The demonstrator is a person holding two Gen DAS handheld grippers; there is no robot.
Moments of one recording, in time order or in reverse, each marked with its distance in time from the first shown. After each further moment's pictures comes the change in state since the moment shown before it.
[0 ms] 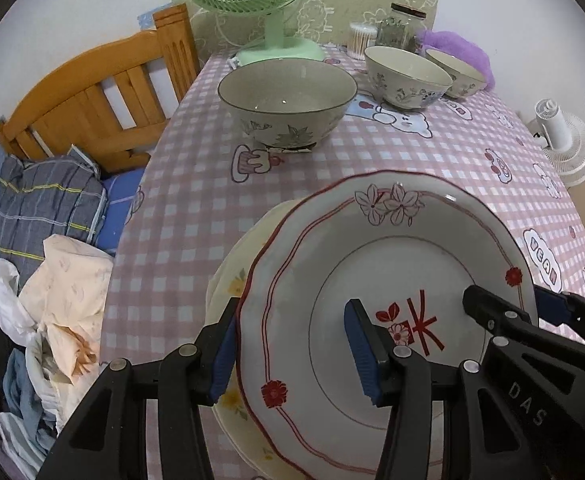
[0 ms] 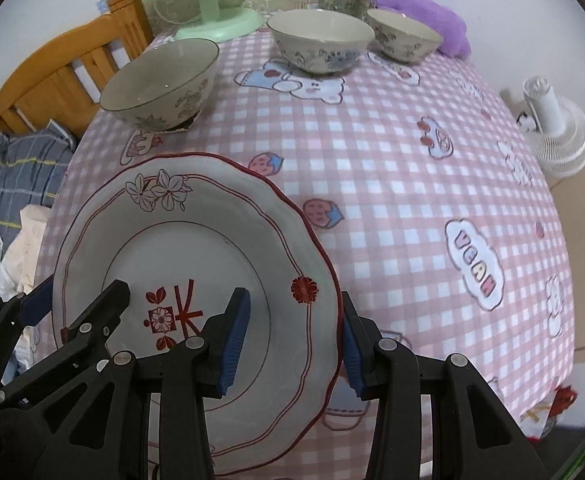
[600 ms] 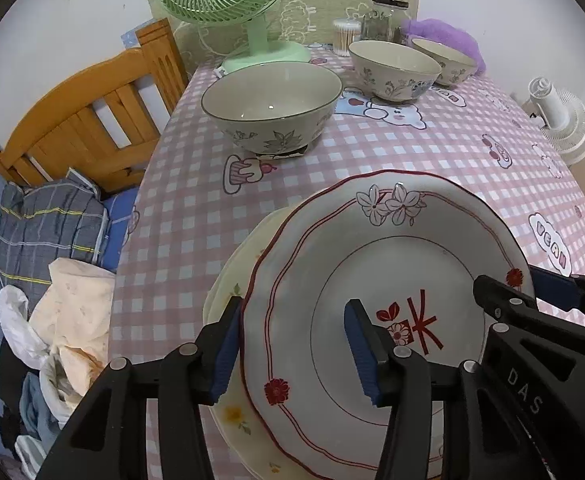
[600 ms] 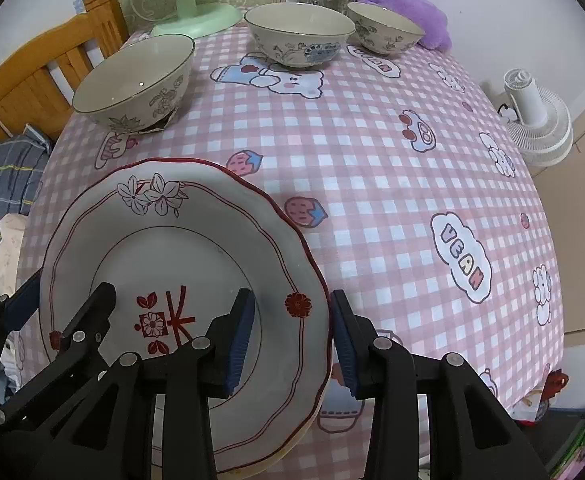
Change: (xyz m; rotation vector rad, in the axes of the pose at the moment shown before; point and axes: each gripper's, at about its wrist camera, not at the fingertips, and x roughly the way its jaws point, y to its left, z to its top) left arm 0.005 -0.004 0.004 0.082 -0.010 0.021; right arm 0.005 0.001 0.003 0.024 0.013 -0.066
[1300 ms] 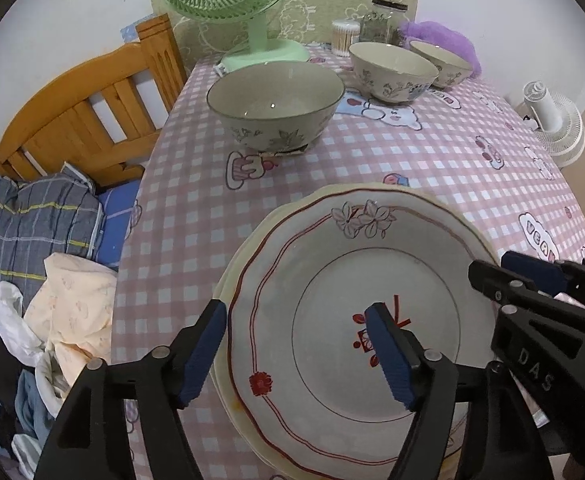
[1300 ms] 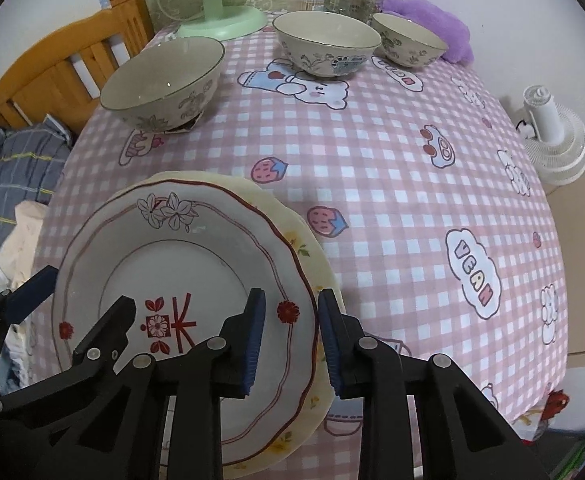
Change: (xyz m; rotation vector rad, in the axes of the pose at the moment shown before) left arm -0.010 0.007 -0.002 -0.002 0.007 -0.035; right arm -0.011 0.004 0.003 -0.059 -0.034 0.056
